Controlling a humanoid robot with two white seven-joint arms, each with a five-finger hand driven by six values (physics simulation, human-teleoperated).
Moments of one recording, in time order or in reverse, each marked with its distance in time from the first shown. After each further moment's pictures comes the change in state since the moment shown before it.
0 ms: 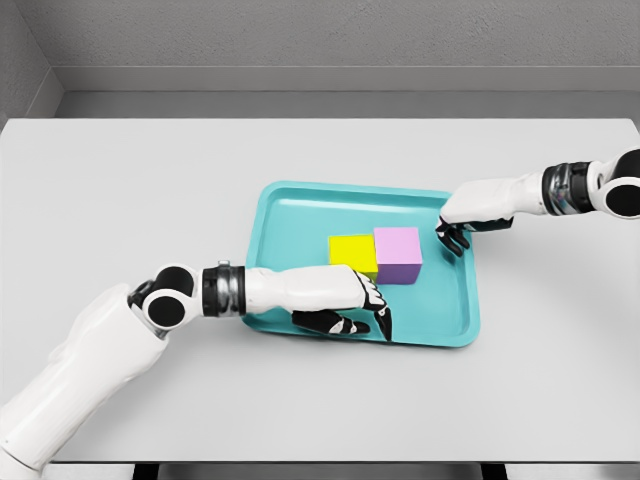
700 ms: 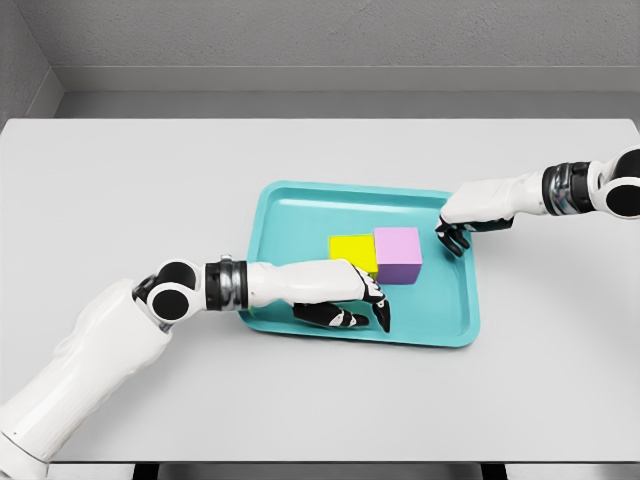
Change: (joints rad) left arm -0.020 -0.018 -0.001 0.053 -0.003 0.000 0.000; right arm 0.000 0.000 0.000 -0.002 0.004 0.000 -0.001
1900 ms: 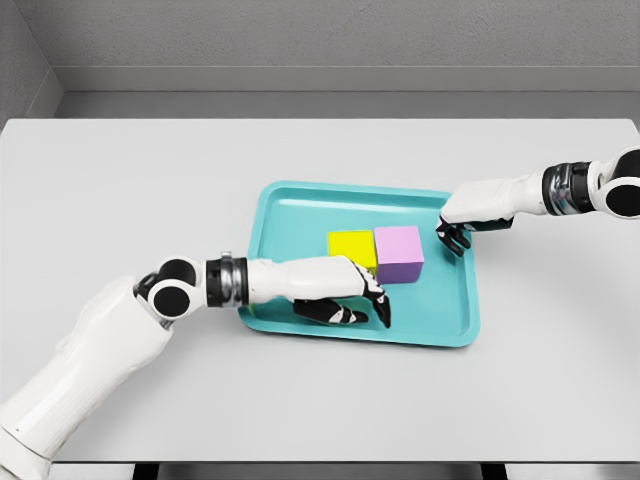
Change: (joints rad) left arm -0.002 -0.005 0.005 0.005 -0.002 0.000 0.000; right arm 0.000 0.001 0.001 0.003 -0.004 0.001 0.000
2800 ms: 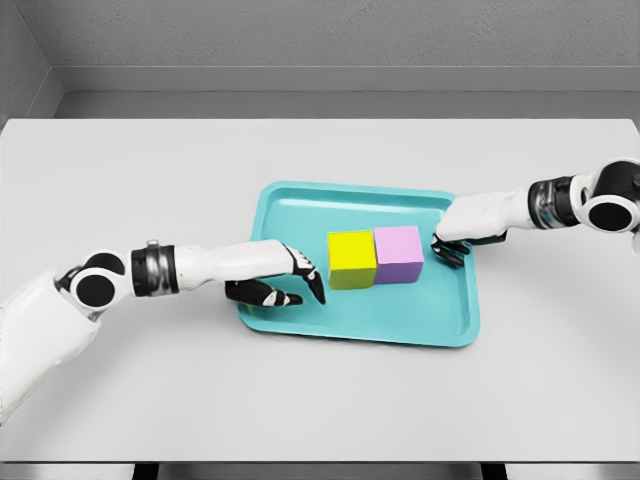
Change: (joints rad) left arm -0.024 0.200 0.006 0.015 0.178 0.001 0.000; right arm 0.002 0.006 0.058 -0.035 0.127 0.011 -0.043
